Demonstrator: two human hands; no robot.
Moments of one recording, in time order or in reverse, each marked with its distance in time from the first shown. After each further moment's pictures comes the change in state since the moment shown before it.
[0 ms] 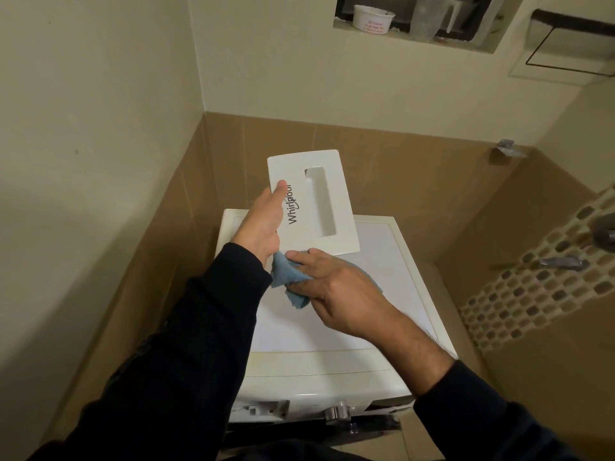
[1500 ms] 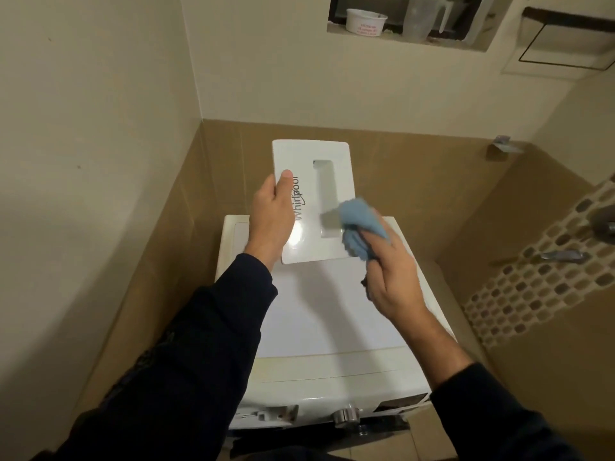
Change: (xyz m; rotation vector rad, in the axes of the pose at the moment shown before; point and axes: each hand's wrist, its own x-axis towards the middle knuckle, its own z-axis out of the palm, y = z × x) left_hand -0.017 0.006 0.006 0.229 0.096 0.391; right_hand -0.023 0.028 -0.014 0.211 0.575 0.434
